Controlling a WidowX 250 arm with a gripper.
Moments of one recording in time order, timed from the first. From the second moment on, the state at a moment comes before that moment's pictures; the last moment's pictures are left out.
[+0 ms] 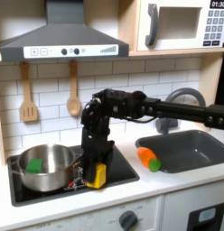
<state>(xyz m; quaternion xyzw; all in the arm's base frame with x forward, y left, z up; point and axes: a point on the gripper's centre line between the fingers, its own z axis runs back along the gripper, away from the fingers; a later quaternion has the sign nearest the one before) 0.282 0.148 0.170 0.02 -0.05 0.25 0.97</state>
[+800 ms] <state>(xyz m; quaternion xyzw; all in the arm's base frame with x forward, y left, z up) 0.304 0.147 0.200 0.00 -0.08 0.25 0.96</state>
